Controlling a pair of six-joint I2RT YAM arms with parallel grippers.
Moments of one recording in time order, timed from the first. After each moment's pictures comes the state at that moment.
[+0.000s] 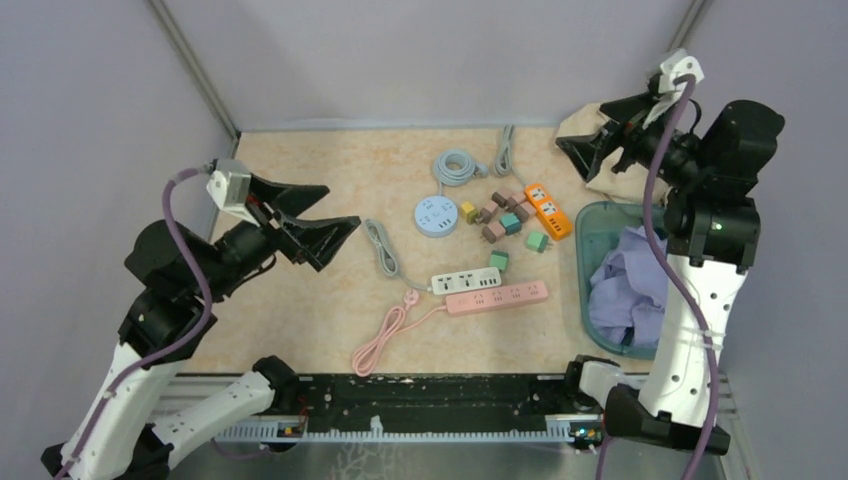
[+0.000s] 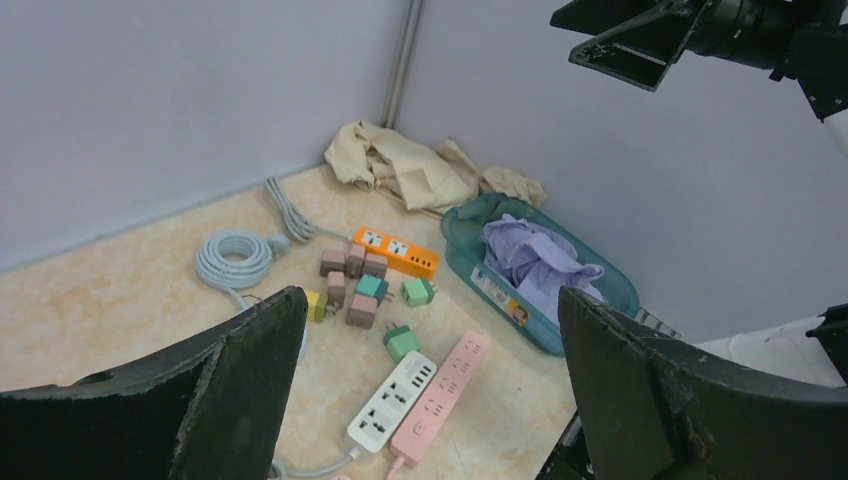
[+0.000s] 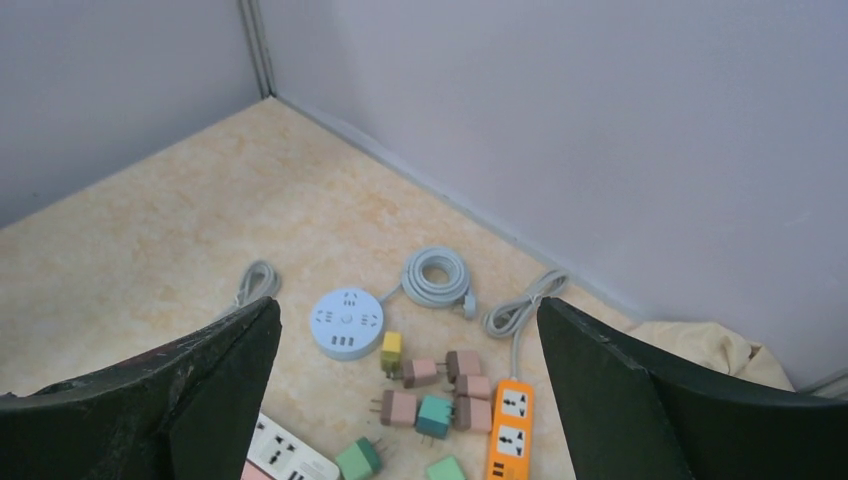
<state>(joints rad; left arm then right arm) -0.68 0.71 1.22 -0.34 0.15 -0.30 -0.21 1.10 1.63 -0.59 -0.88 -0.15</state>
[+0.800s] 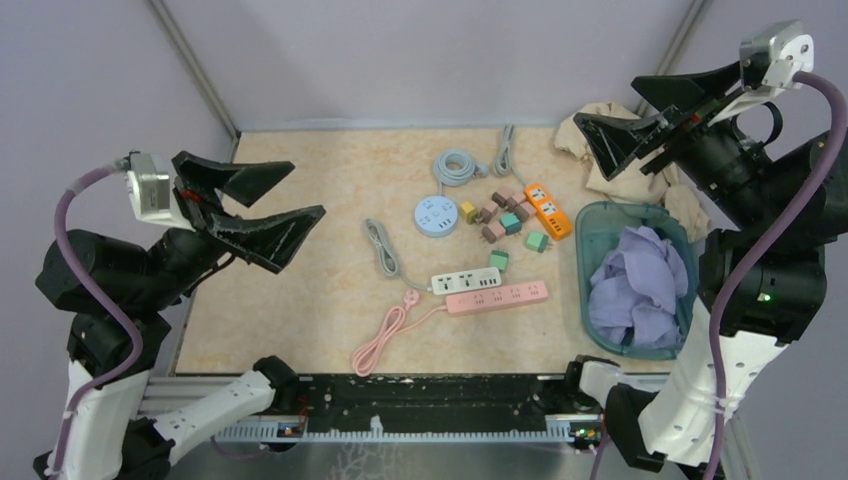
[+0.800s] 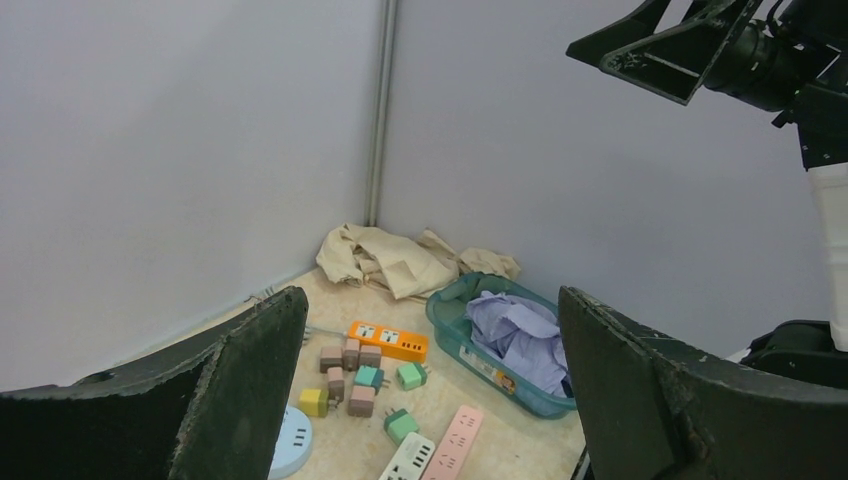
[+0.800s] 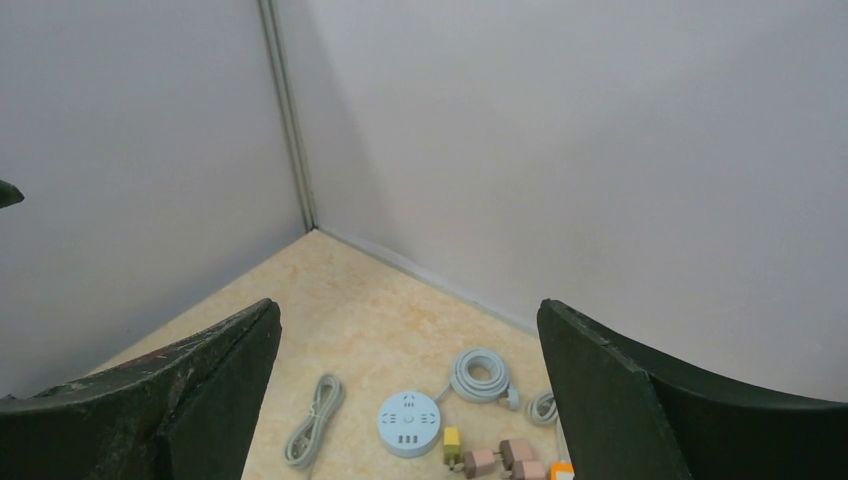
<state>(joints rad) -0.68 0.77 1.52 -0.39 0.20 -0.24 -0.21 1.13 2.14 -0.71 -0.83 0.21</state>
